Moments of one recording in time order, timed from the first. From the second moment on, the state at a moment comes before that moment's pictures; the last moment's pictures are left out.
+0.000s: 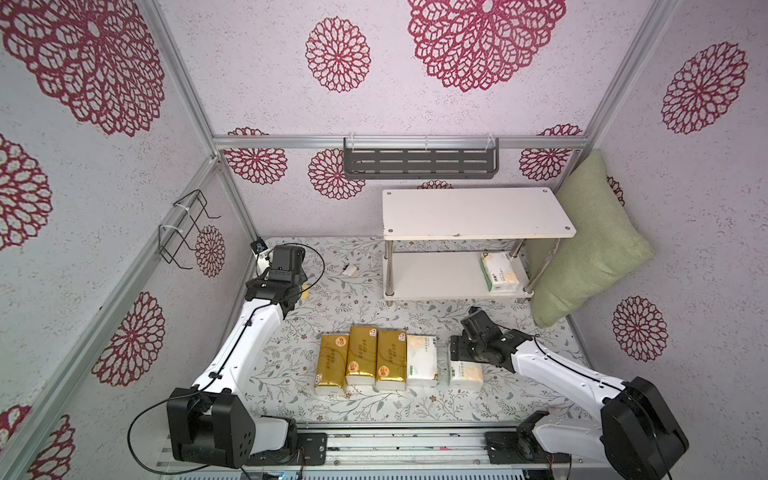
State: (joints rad) left arm -0.12 1.35 1.18 -0.59 -0.63 -0.55; right arm 0.58 1.24 0.66 -0.53 0.16 0.57
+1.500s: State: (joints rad) left arm -0.12 1.35 1.17 -0.59 -0.64 -0.55; right arm 0.44 1.31 0.75 -0.43 0.16 0.35
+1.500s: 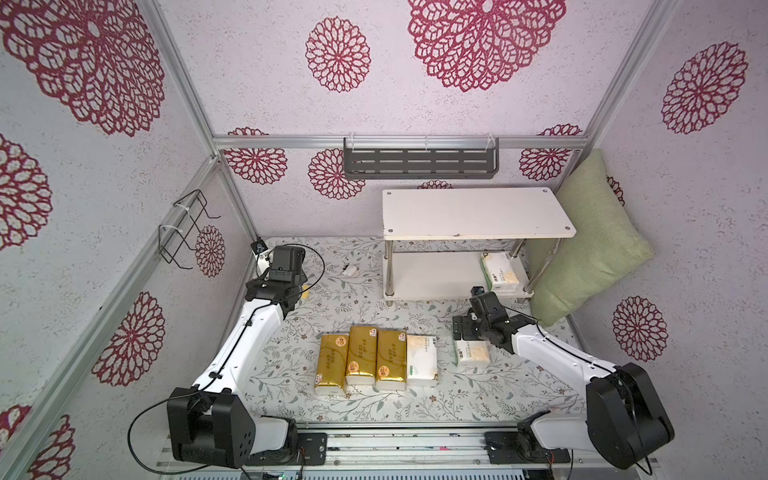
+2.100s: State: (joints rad) left arm -0.13 1.36 1.17 -0.59 -0.64 -0.55; right arm 0.46 1.10 0.66 -0.46 0.18 0.43
